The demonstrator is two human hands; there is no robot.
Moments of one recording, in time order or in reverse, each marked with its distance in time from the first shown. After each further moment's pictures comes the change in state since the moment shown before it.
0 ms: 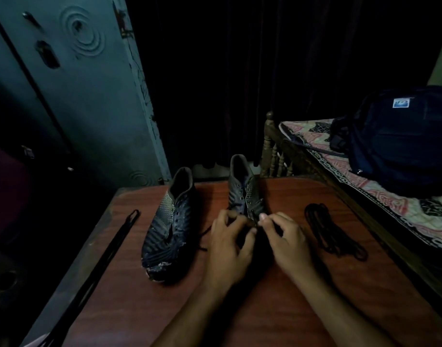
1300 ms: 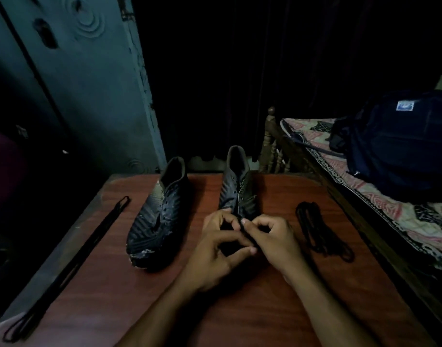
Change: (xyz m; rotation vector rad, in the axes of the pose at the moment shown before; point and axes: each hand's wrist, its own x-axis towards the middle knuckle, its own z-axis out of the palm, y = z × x) left_hand -0.011 0.005 -0.012 -0.263 -0.209 0.002; right_hand 0.001 -0.006 -0.015 0.111 -0.216 0.138
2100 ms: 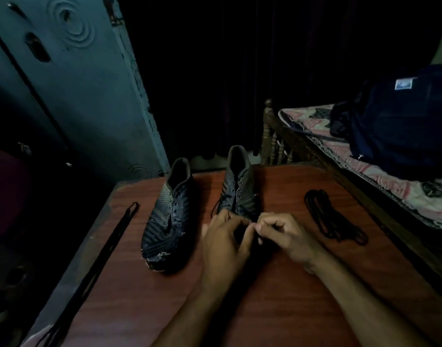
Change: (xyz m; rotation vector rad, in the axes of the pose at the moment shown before) left_hand -0.002 -0.001 0.008 0.413 0.226 -0.093; right_hand -0.002 0.008 -0.007 0.140 -0.309 -0.175
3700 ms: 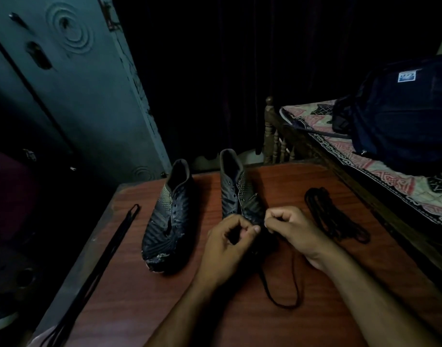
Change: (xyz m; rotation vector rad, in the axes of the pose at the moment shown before) left_hand -0.001 0.000 -0.002 -0.636 -0.184 -0.091; right_hand -0.002 -0.009 -0.009 0.094 0.078 0.155
